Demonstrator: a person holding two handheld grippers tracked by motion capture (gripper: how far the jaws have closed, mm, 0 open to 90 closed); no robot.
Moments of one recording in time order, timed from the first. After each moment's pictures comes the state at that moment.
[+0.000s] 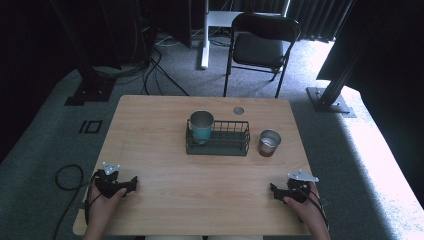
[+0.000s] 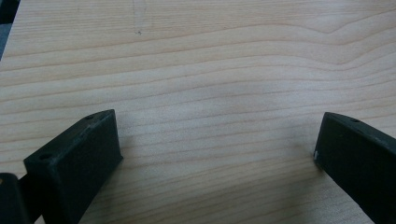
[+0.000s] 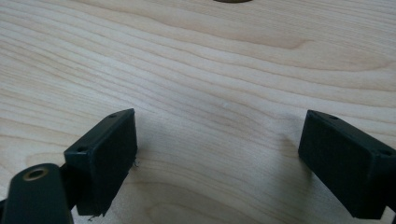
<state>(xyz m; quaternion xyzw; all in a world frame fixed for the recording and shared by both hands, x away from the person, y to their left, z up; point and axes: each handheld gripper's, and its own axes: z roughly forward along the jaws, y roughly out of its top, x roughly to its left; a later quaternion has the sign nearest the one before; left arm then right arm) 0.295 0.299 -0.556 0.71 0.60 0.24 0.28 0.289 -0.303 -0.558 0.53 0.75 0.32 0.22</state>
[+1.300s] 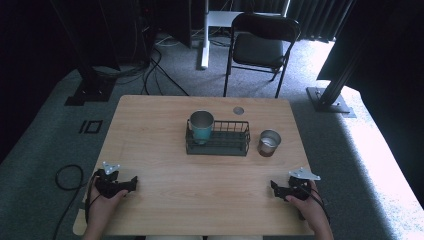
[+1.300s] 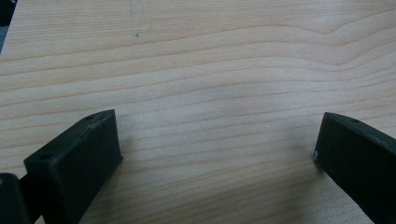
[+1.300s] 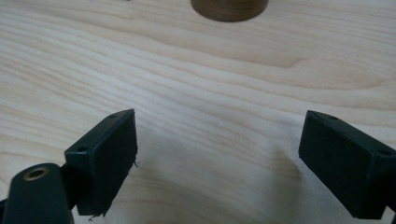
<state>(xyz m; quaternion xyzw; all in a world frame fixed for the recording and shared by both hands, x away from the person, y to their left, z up) 0.296 0.300 -0.556 0.71 0.60 0.24 0.28 0.295 -0.305 -0.553 0.52 0.75 0.34 0.23</state>
